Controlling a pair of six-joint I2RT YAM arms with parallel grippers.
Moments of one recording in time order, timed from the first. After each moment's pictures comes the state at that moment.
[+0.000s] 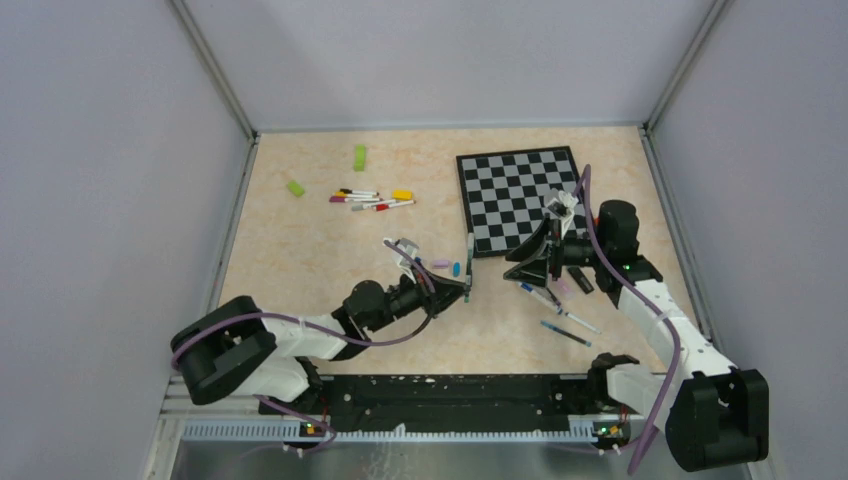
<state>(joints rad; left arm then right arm) -0.94 1.30 0.26 1.10 0.13 -0.69 0.15 1.01 0.64 -0.08 -1.26 -0.01</state>
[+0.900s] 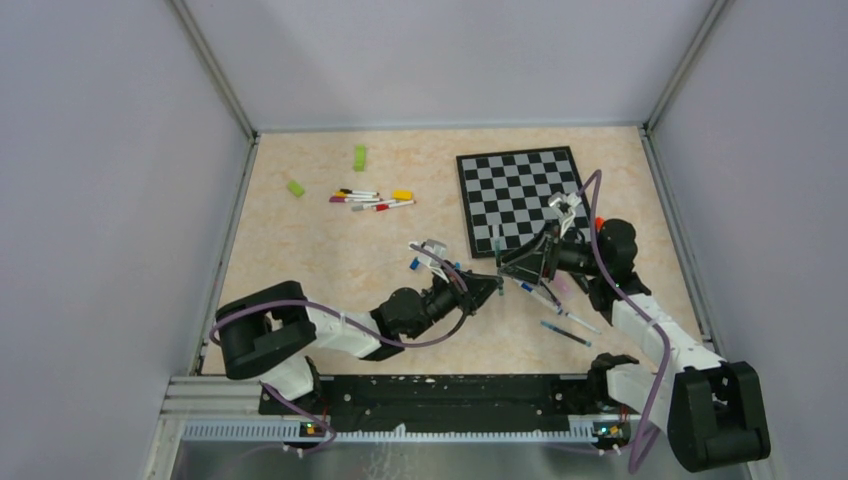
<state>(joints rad) -1.17 1.55 0.47 1.22 -0.23 -0.74 0.17 1.01 0.42 0.48 -1.12 0.57</state>
